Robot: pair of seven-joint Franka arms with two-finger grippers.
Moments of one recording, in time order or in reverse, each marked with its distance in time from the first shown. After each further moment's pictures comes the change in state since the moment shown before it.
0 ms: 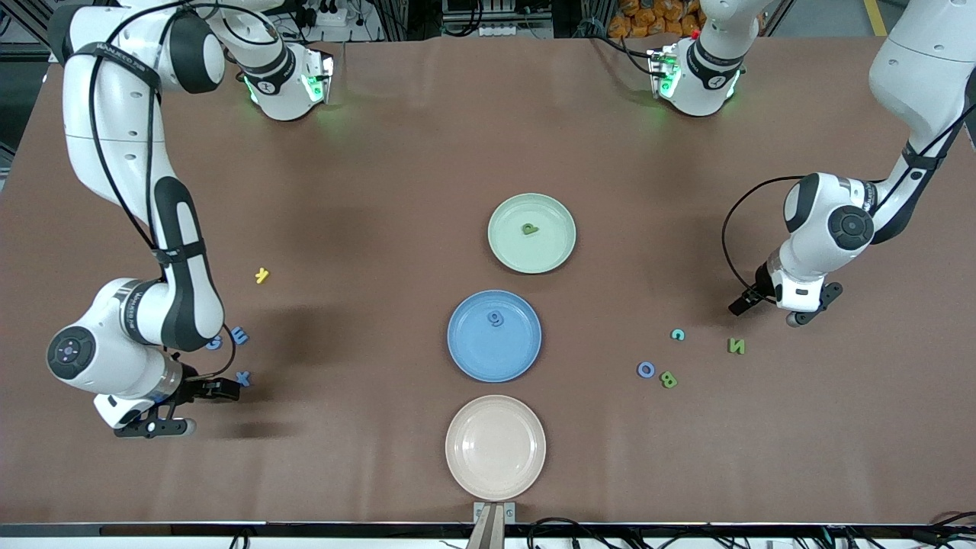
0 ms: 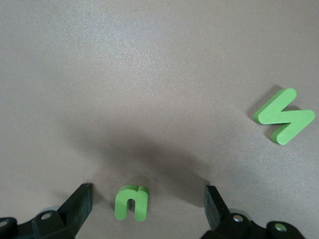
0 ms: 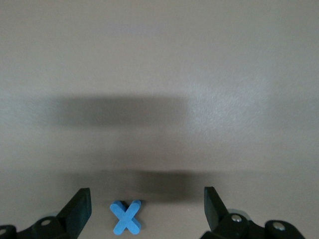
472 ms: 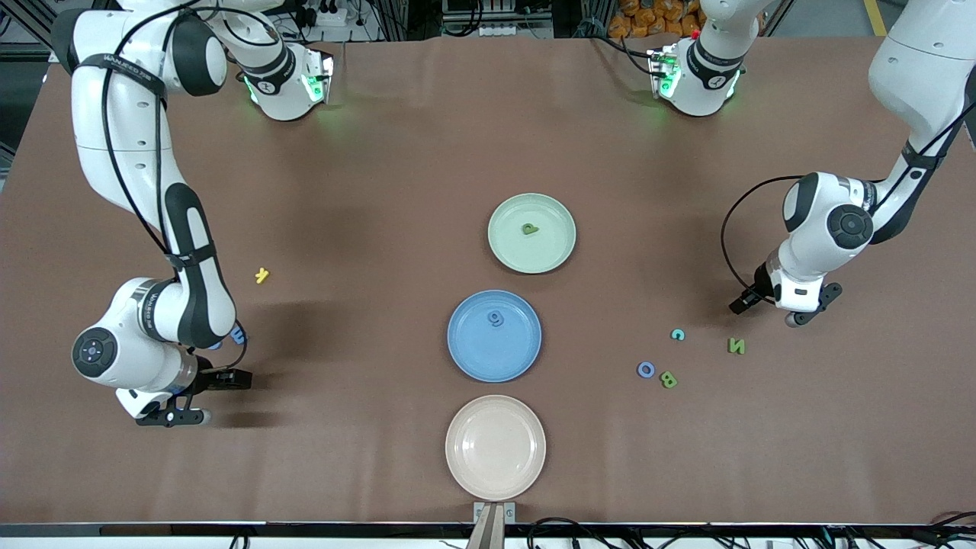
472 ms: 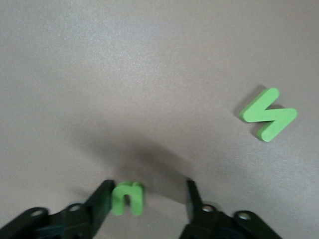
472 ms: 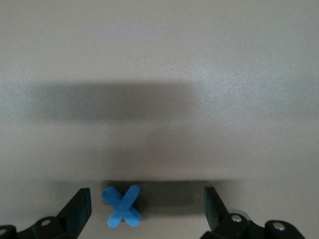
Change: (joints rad) left arm 0.001 -0.010 -0.012 0.000 0.000 0.000 0.000; right arm 0.005 0.008 0.005 -0.063 0.004 0.010 0.019
